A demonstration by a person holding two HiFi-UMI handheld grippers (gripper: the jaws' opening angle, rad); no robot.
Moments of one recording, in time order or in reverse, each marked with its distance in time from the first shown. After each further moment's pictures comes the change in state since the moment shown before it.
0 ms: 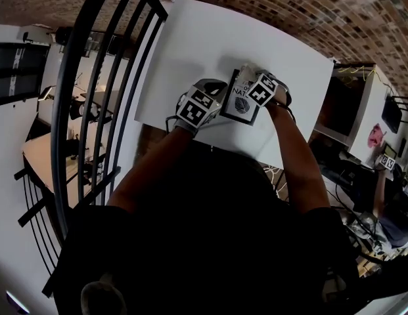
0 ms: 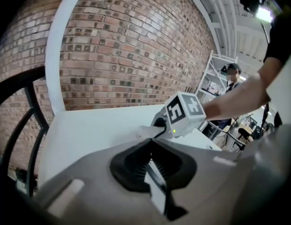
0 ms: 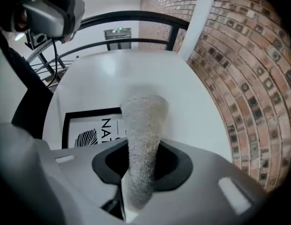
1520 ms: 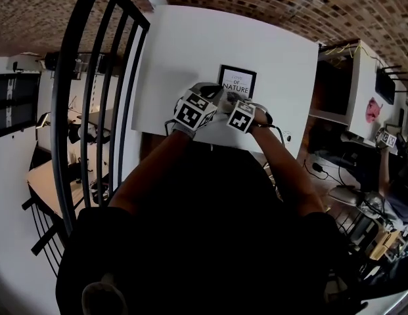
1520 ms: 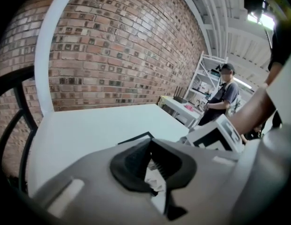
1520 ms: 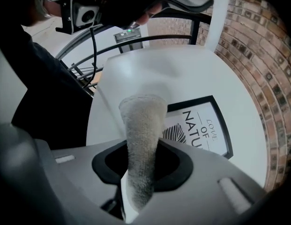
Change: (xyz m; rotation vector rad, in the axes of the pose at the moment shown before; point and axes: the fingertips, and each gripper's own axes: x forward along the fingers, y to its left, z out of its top) left arm 0.006 -0.041 -0.002 0.024 0.005 -0.119; right arm -0.016 0.156 -0.012 0.006 0.007 0.246
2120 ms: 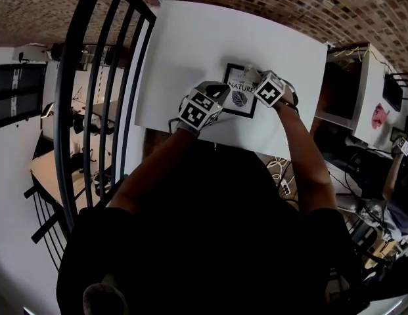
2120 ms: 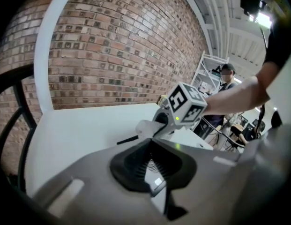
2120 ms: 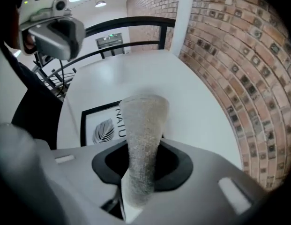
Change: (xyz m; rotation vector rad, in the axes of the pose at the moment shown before) left arm 0.009 -0.005 0.002 -0.008 0.008 0.010; right arm -0.049 -0.141 -0.036 0.128 -0.041 -0.205
